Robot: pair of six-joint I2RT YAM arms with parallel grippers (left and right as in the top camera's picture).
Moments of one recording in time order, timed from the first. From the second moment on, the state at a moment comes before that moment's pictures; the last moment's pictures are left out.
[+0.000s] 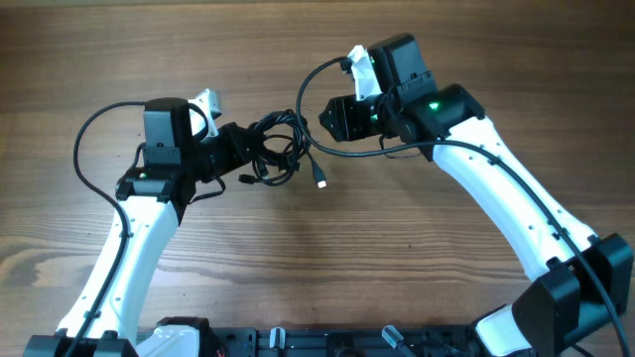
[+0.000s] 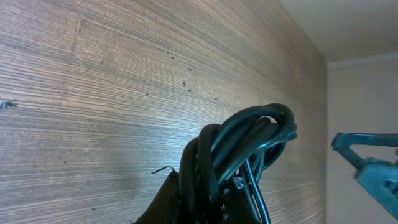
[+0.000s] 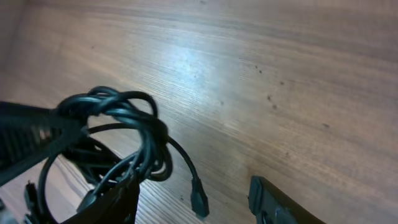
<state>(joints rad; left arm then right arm) -0.06 1.32 0.87 -0.36 0.55 -0.58 0.48 1.68 1.47 -0.70 -0.34 0.23</state>
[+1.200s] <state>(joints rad) -0.14 1.33 0.87 -0.22 0.52 -0.75 0.57 1.84 1.49 -0.40 -0.44 0.74</state>
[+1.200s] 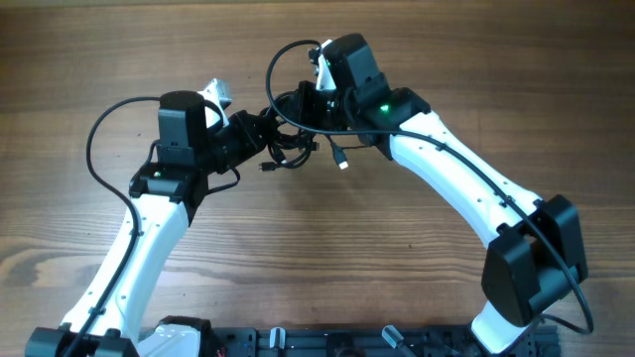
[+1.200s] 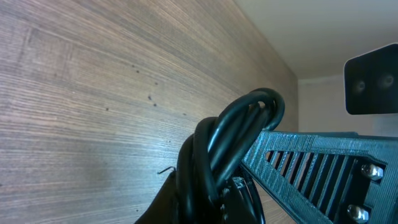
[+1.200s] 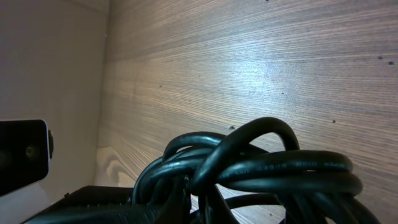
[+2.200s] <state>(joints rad) -0.16 1.41 0.87 -0.29 0.64 -0.69 0.49 1.83 1.49 -0.61 -0.60 0.34</state>
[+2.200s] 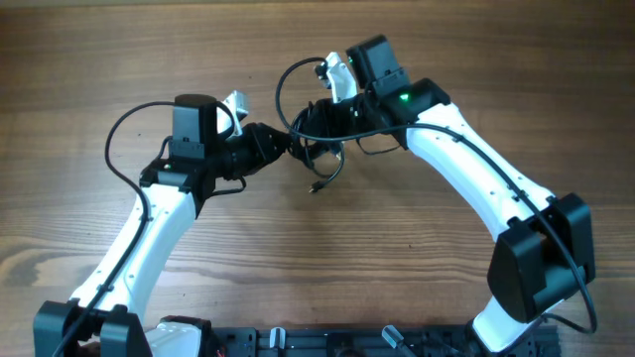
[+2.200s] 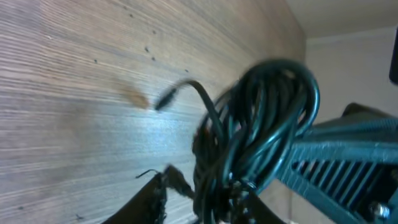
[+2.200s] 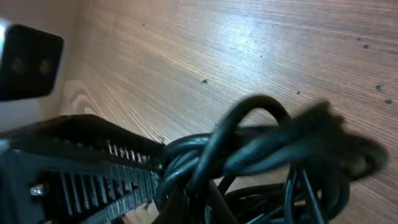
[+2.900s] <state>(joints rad) -0.18 1.42 0.88 -0.21 0.75 -0.70 0.46 1.83 1.49 -0.48 -0.77 0.45</state>
